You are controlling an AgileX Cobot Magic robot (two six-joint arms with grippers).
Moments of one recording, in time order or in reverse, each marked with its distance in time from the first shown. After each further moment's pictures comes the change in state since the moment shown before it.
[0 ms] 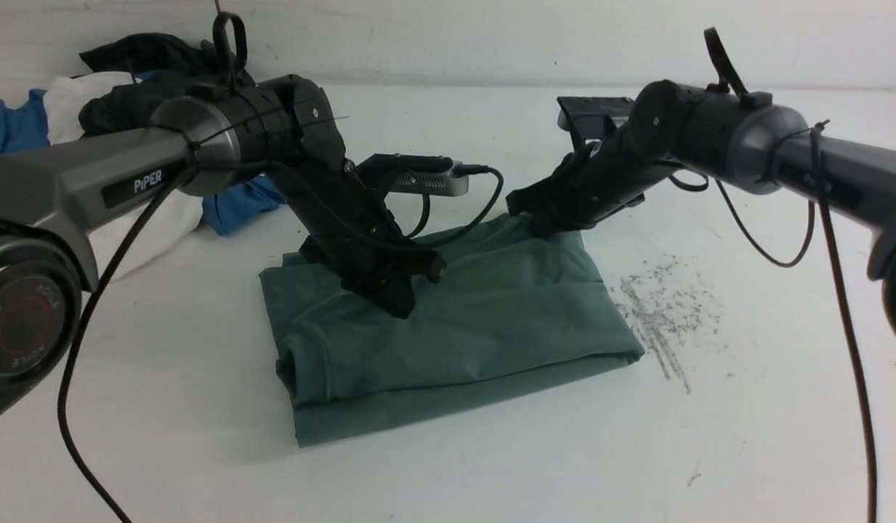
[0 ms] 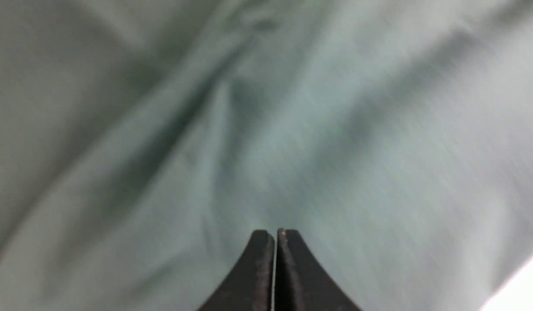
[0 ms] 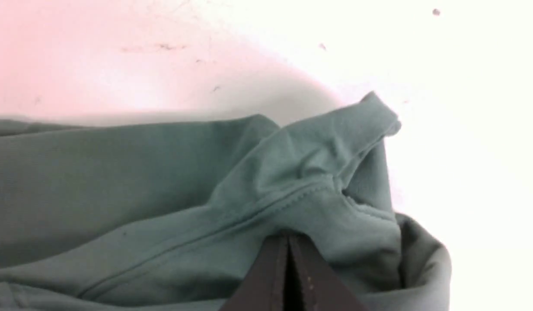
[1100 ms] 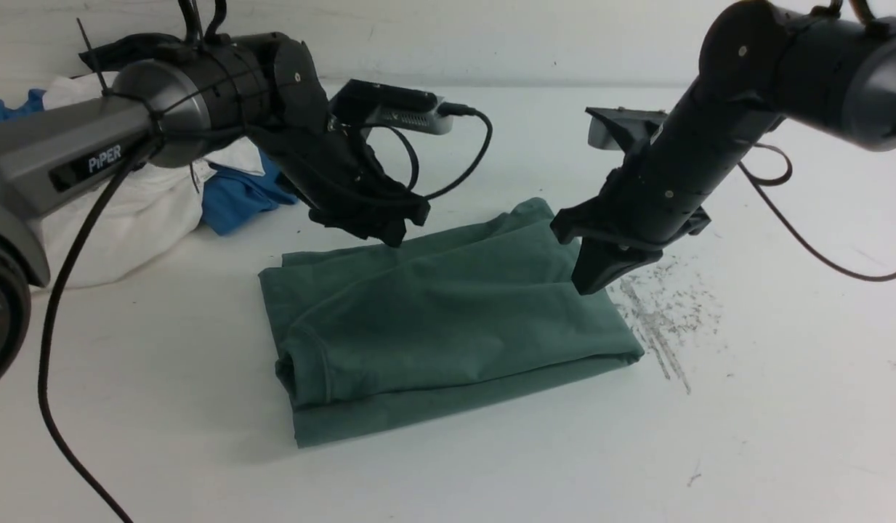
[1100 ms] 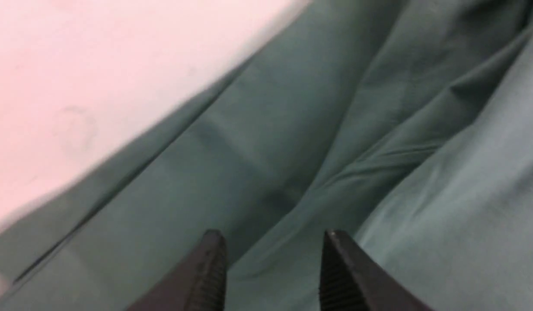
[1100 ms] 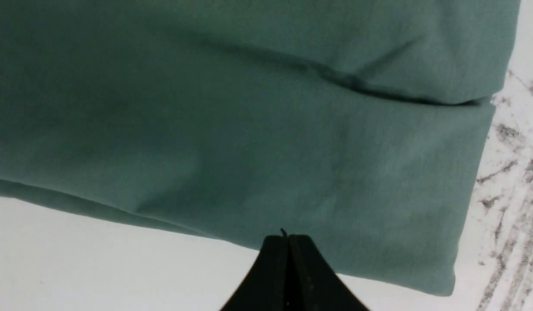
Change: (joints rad) right arm -0.008 -0.297 0.216 0.052 0.449 -0.039; left arm 0.009 -0.075 -0.032 0.171 -0.163 -0.117
